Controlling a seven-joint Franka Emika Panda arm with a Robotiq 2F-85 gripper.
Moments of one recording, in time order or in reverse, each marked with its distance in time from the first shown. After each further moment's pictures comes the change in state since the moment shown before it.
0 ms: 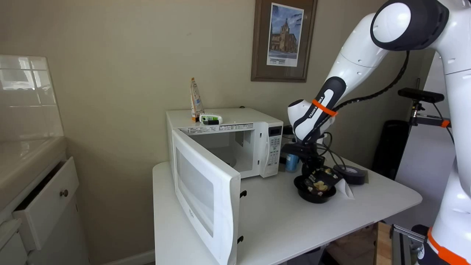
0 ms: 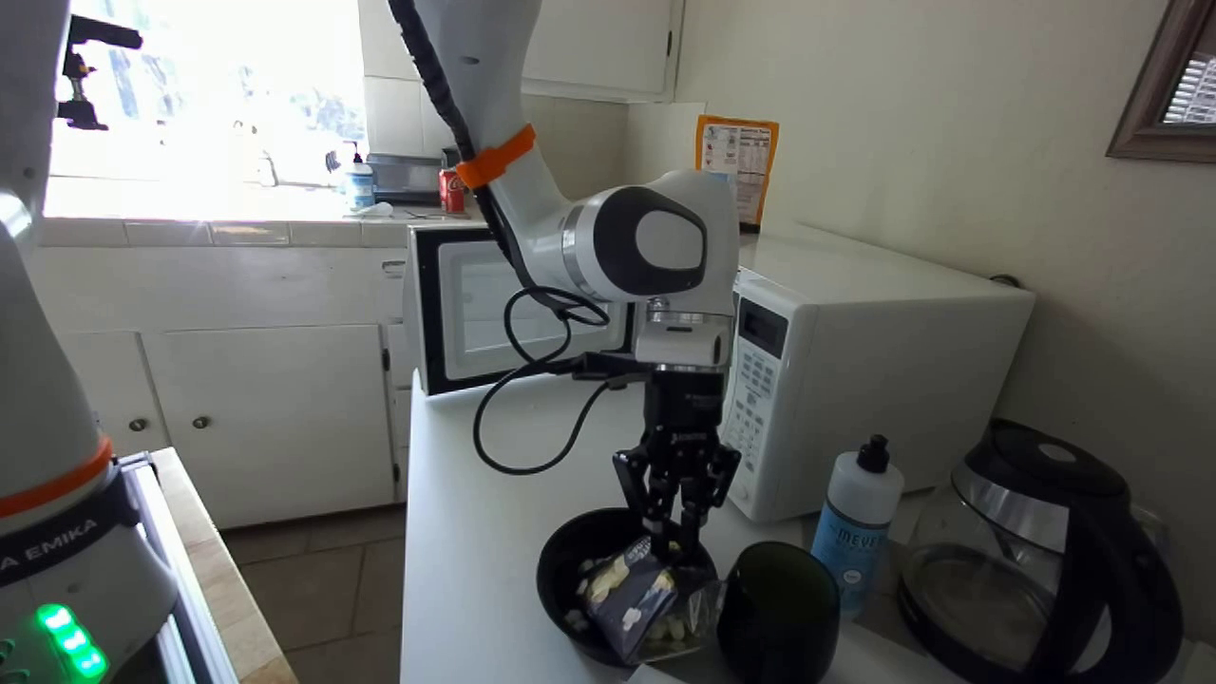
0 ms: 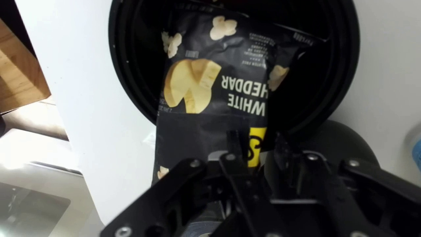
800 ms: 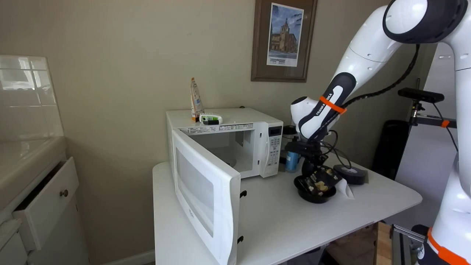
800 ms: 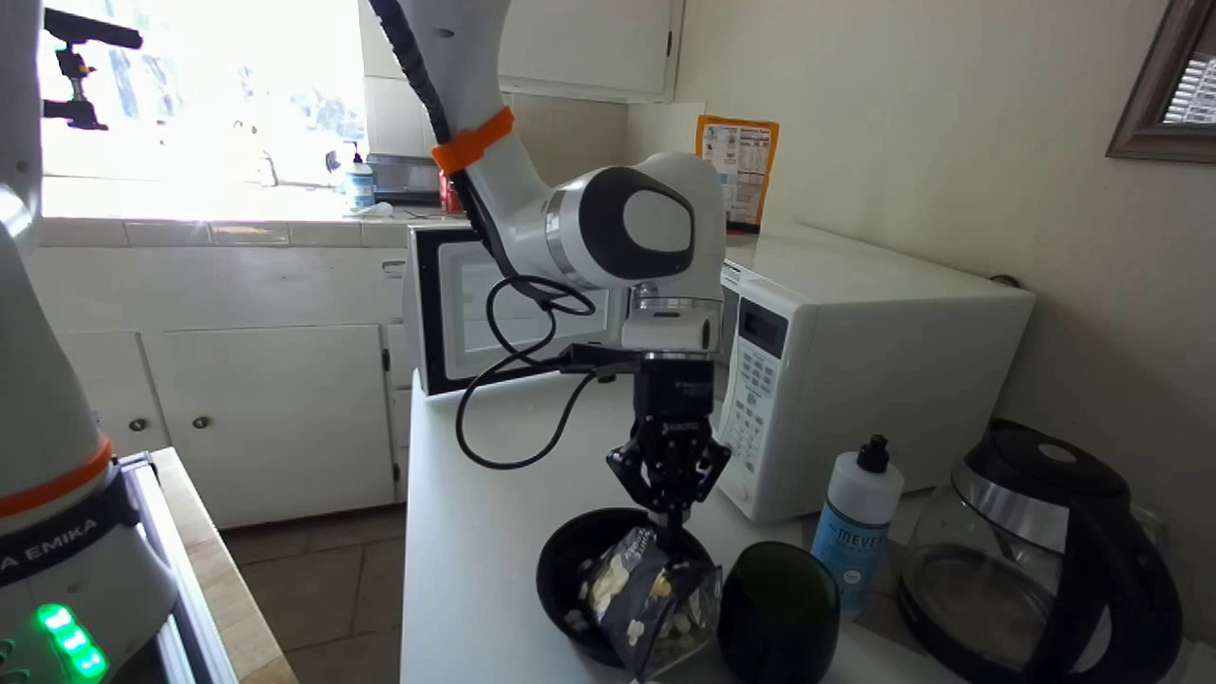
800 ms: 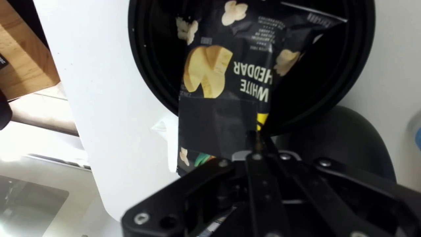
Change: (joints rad) arm -0.001 -0.071 -0.006 -0.055 -0.080 -0.001 0.037
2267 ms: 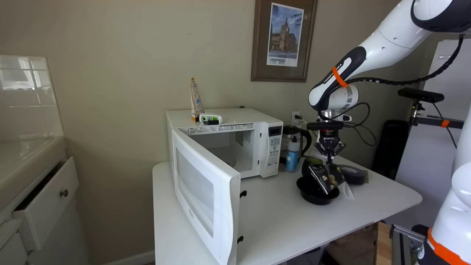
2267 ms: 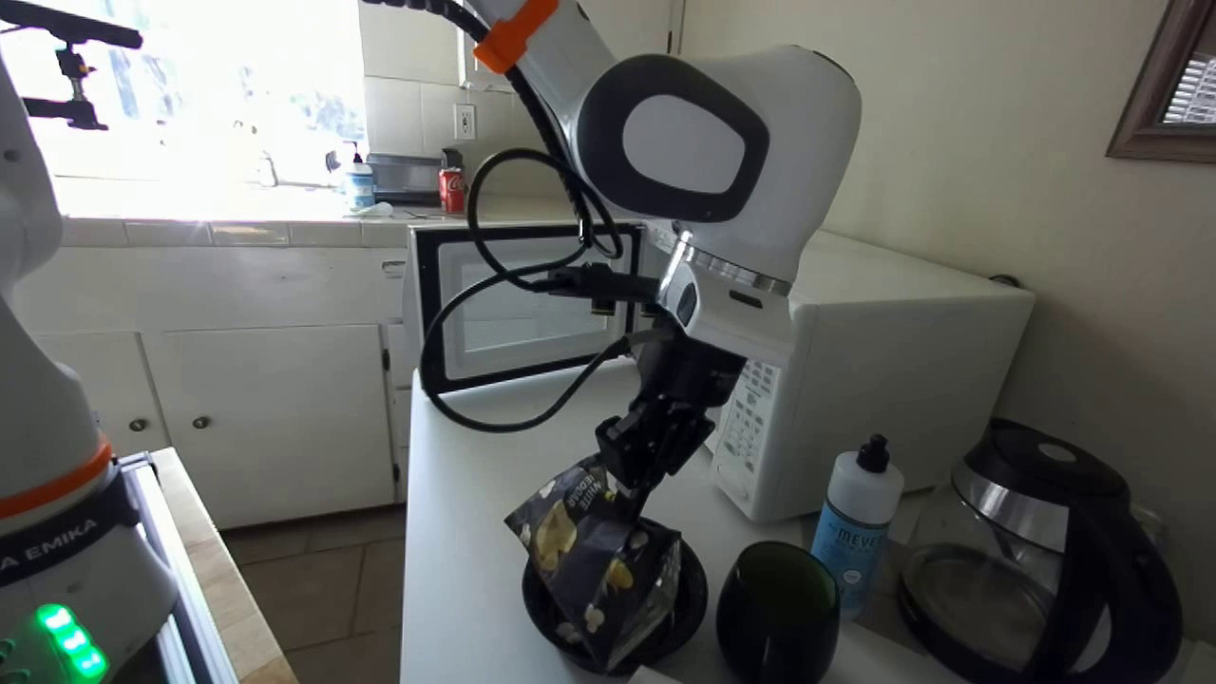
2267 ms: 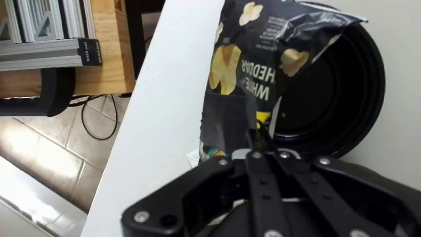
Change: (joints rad) arm -0.203 -0.140 0.036 0.064 0.472 -0.332 -0.827
